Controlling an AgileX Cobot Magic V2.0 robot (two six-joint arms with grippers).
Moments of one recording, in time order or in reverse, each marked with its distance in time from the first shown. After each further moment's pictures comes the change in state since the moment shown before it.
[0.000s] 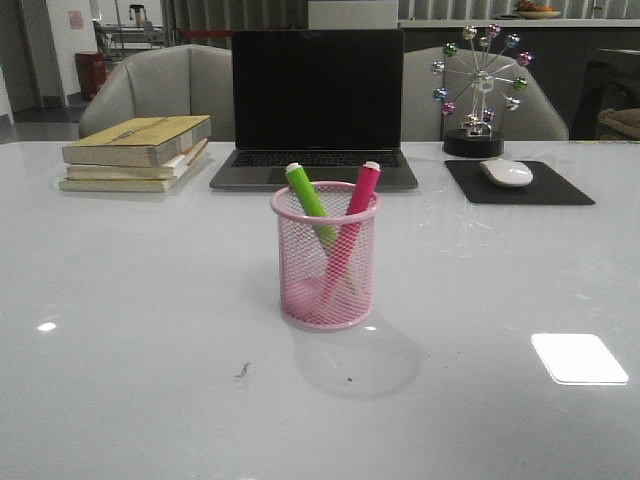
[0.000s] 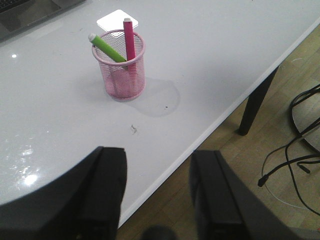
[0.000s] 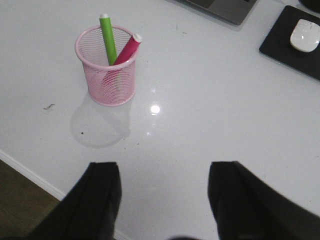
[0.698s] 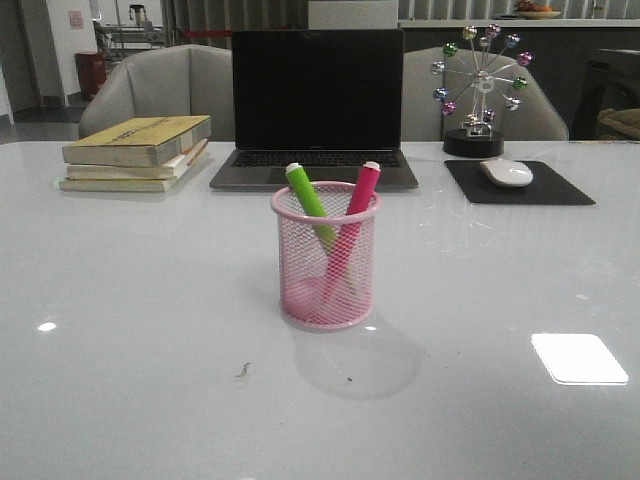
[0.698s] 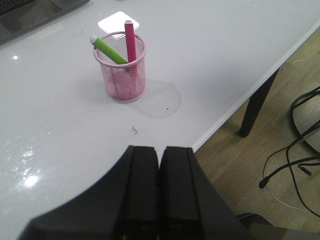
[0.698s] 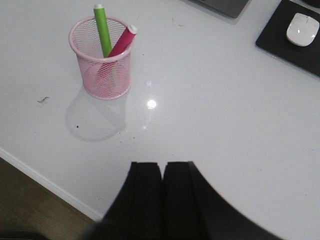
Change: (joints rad) left arm 0.000 0.000 0.000 0.002 -0.006 -0.002; right arm 0.000 0.000 0.000 -0.005 0.015 0.000
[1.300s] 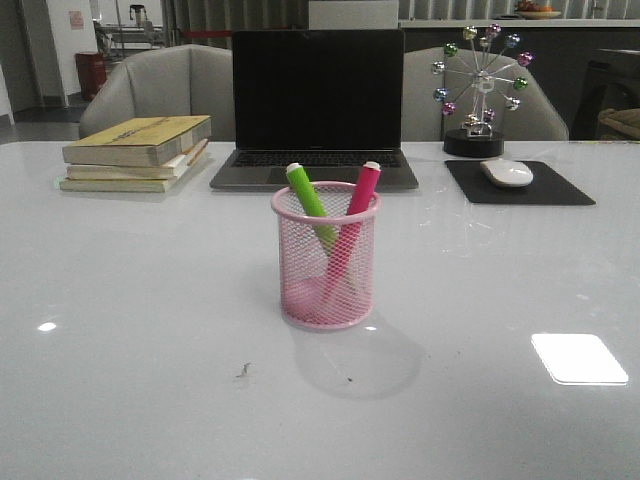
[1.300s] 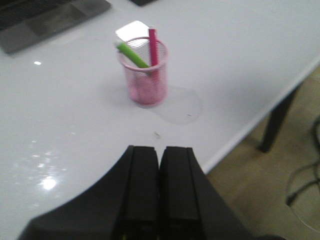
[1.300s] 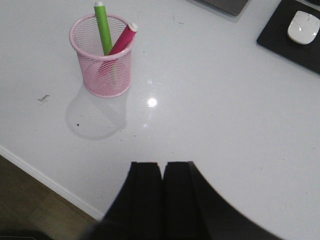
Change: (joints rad) left arm 0.124 -0.072 0.080 0.047 -0.086 0.002; right arm 0.000 0.000 0.000 0.002 0.008 0.000
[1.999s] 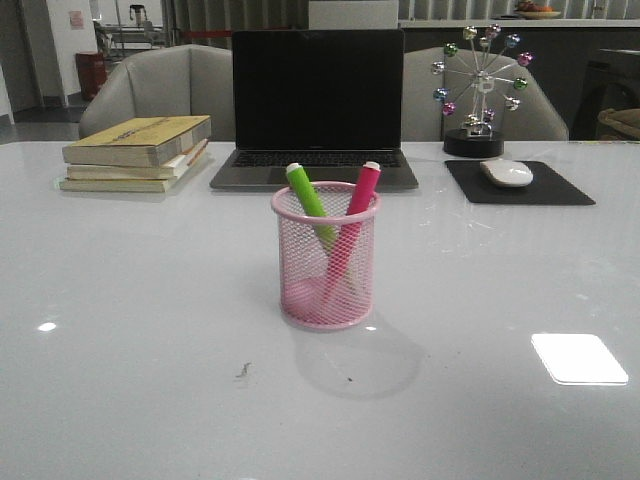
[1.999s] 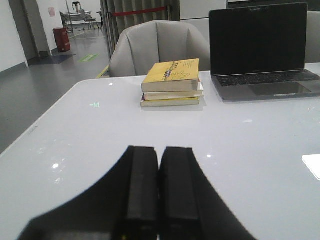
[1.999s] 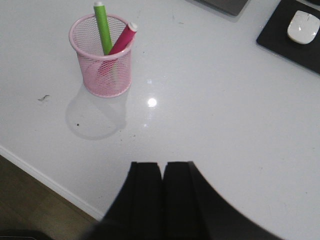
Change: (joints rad) left arm 0.631 -0.478 0.688 0.008 -0.656 0.004; right arm 0.000 0.000 0.000 0.000 0.000 0.000
